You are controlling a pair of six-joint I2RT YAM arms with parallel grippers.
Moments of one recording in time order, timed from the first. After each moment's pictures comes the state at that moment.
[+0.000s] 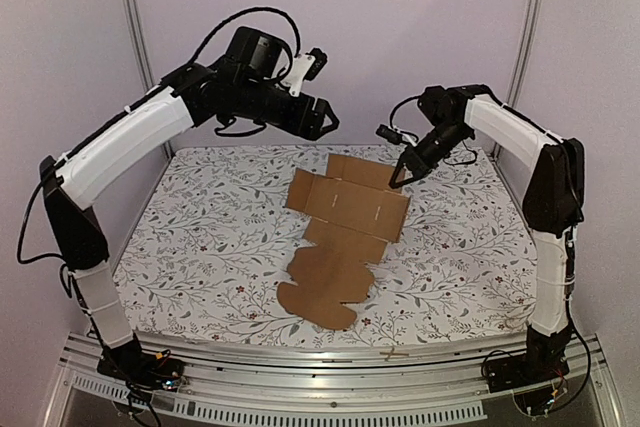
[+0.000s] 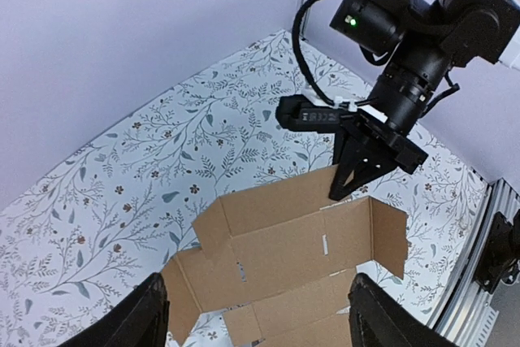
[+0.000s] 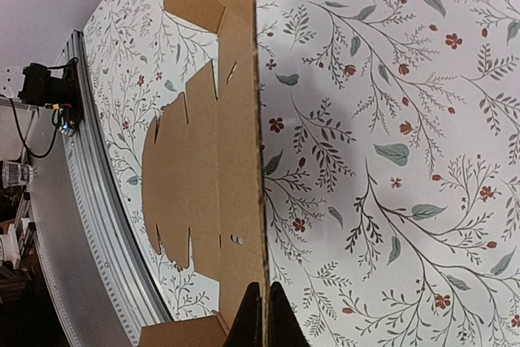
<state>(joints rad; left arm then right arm) -0.80 1.83 2.01 -0.74 0.02 -0.11 0.40 2.14 2.08 -1.29 -0.66 -0.36</state>
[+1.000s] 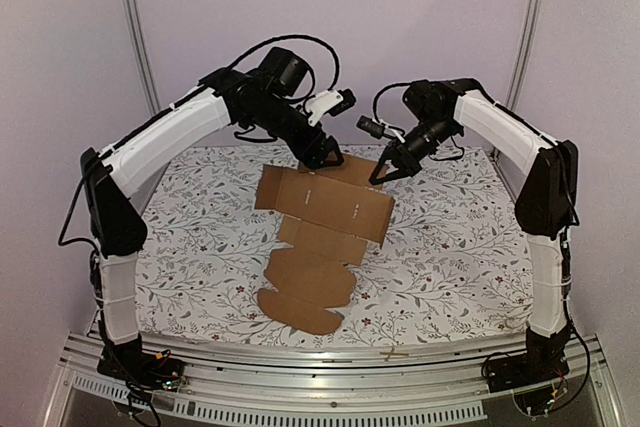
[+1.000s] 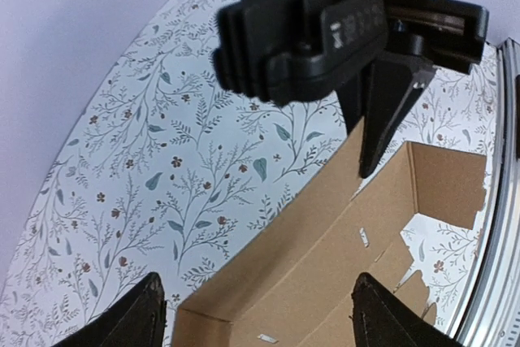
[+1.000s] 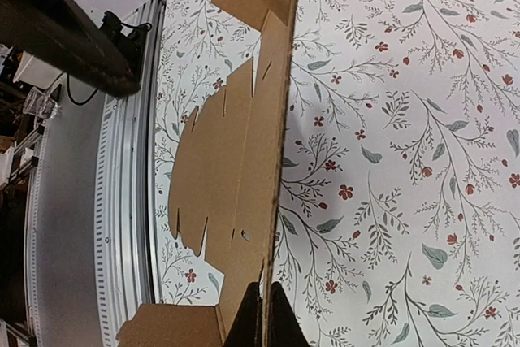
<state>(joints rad) -0.75 2.06 2.21 -0.96 0.22 0.31 0.48 2.16 2.20 -1.34 -0.83 -0.66</state>
